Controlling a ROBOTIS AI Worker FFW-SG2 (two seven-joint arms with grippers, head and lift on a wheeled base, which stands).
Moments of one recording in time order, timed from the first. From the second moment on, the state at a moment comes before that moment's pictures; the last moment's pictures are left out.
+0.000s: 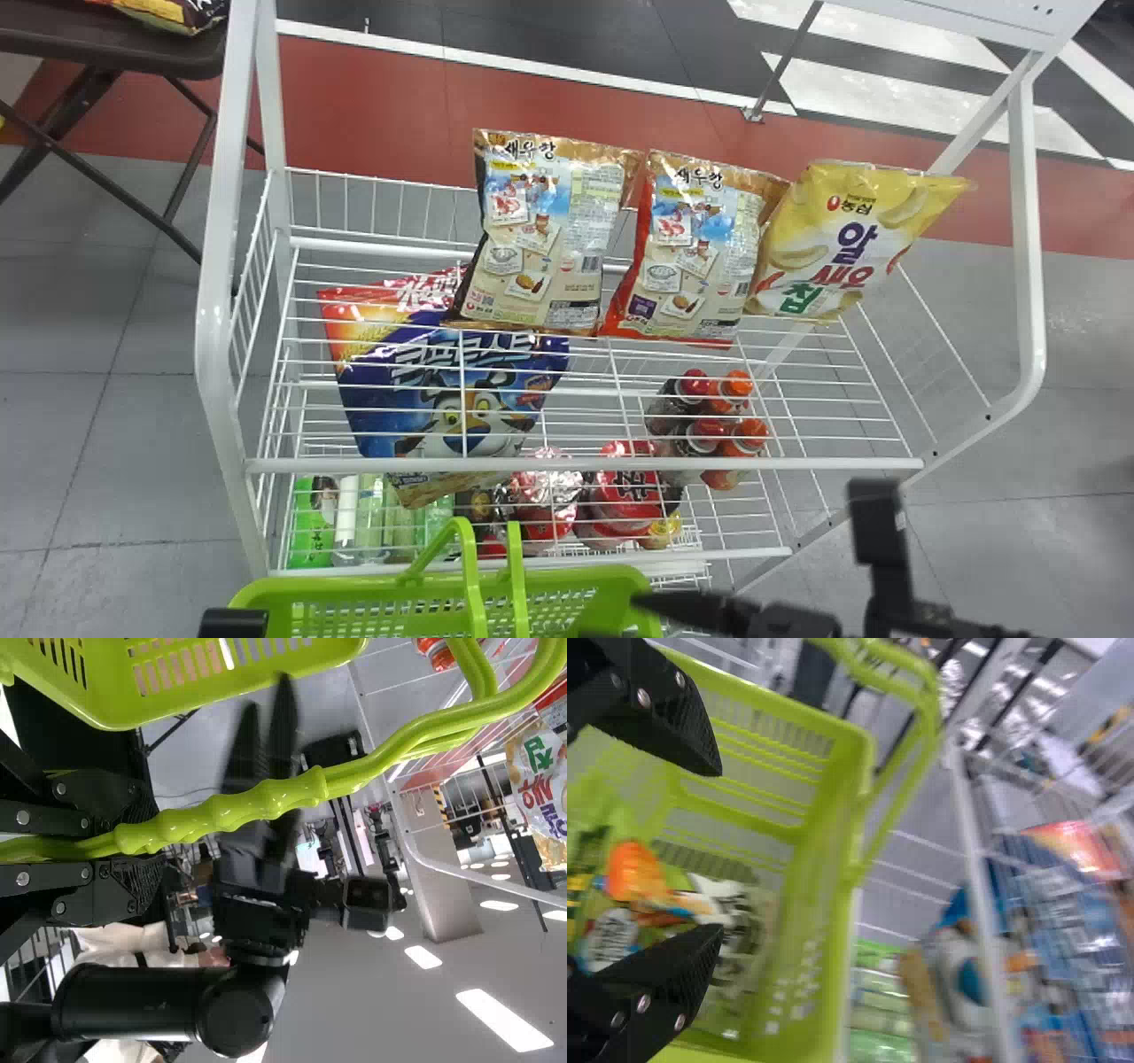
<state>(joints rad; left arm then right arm) 0.65 0.00 -0.17 -2.38 0.42 1.44 -0.94 0.78 -0.16 -0.43 -2.58 -0.42 1.18 0.80</state>
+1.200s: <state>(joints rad) 0.63 0.00 -0.21 -2.40 0.39 1.47 -0.90 0.41 -0.13 0.08 -2.10 -0.08 0.16 0.07</state>
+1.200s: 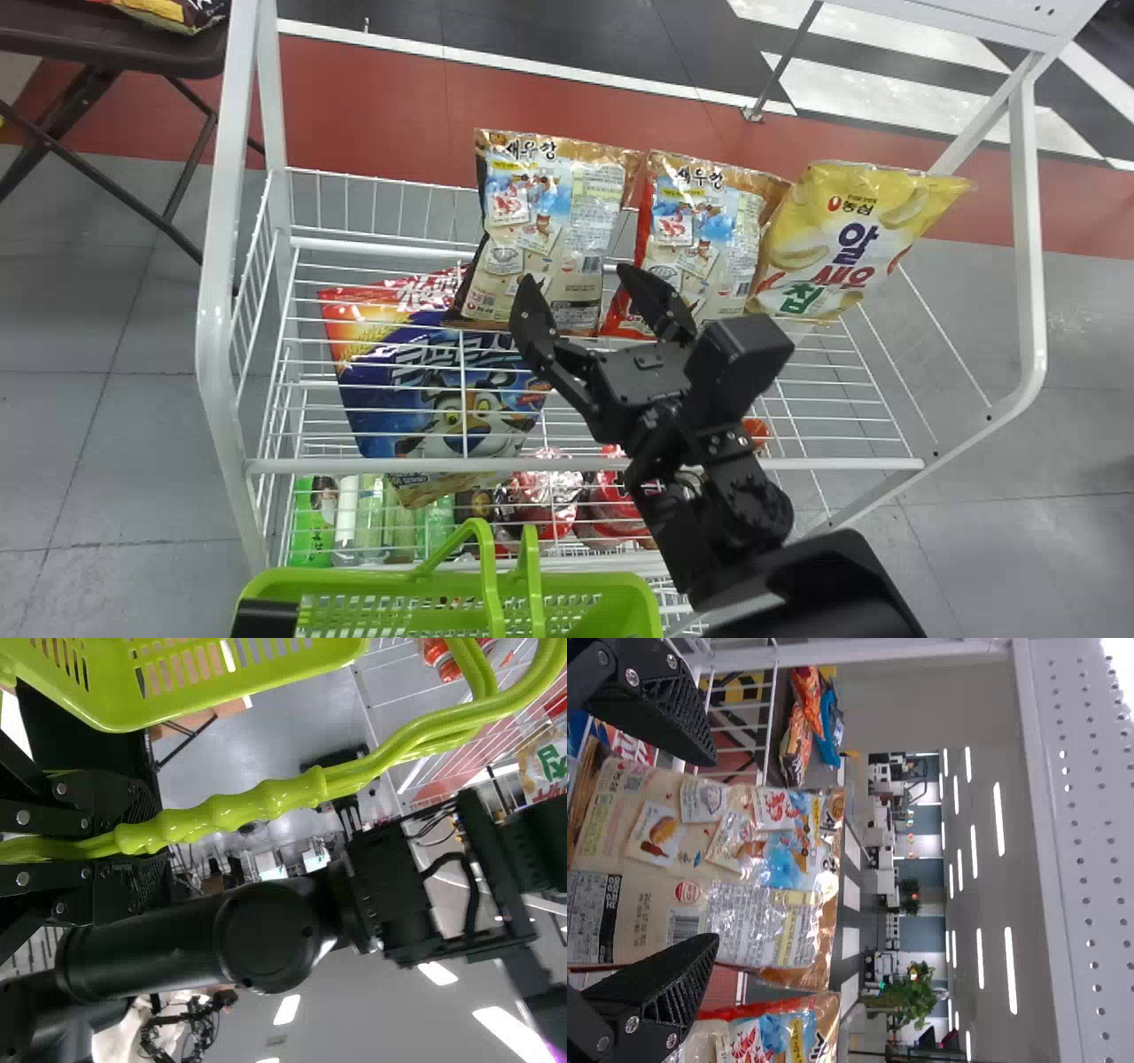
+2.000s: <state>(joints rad) 0.62 0.01 -0.22 -2.40 0.39 1.49 -0.89 0.16 -0.13 0.06 -1.91 -0.14 0.38 0.27</state>
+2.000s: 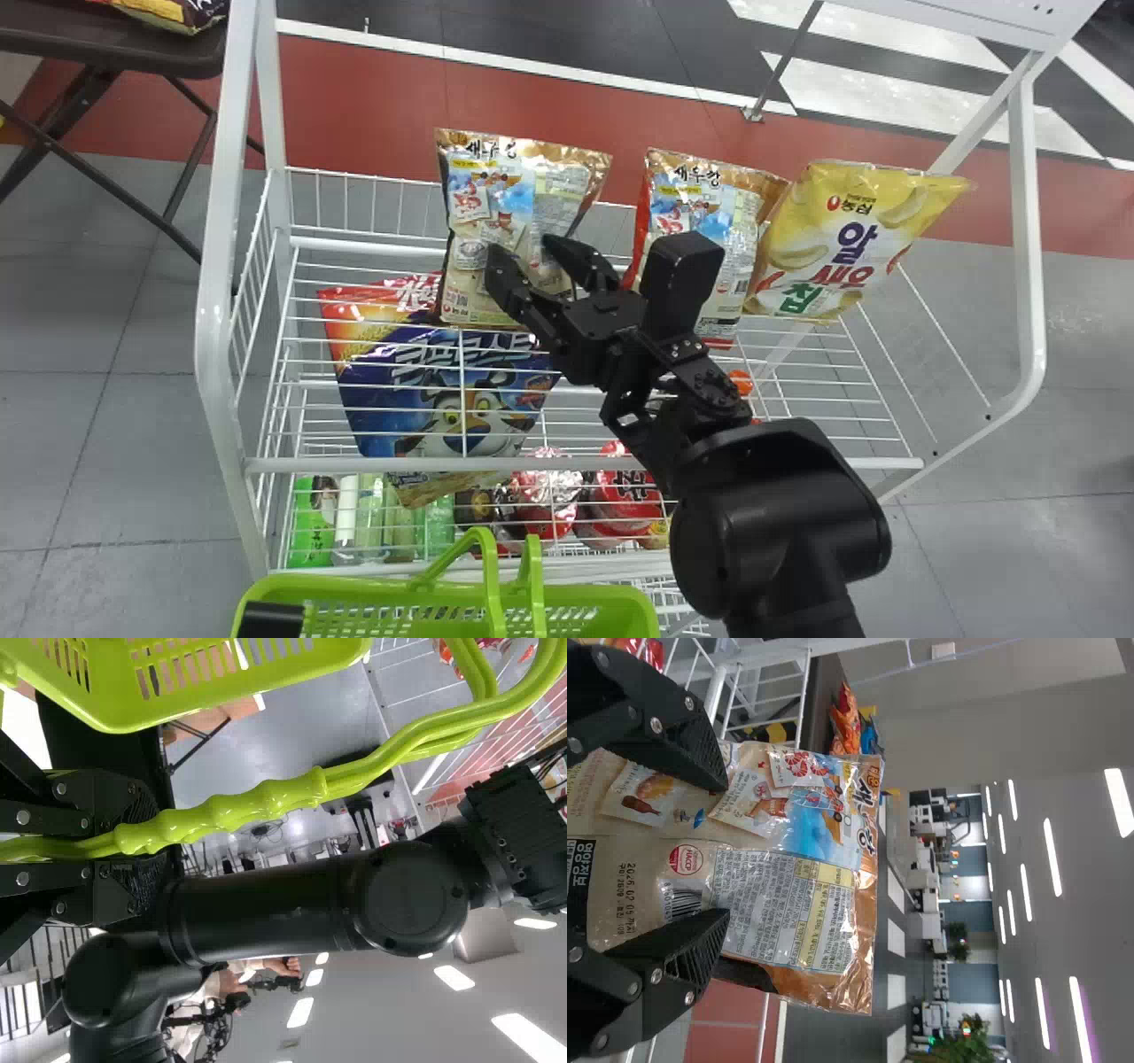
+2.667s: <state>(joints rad) 0.64 0.02 -0.21 -2.41 0.39 1.48 -0.89 0.30 -0.15 -0.03 -2.15 -0.21 0.44 0.32</state>
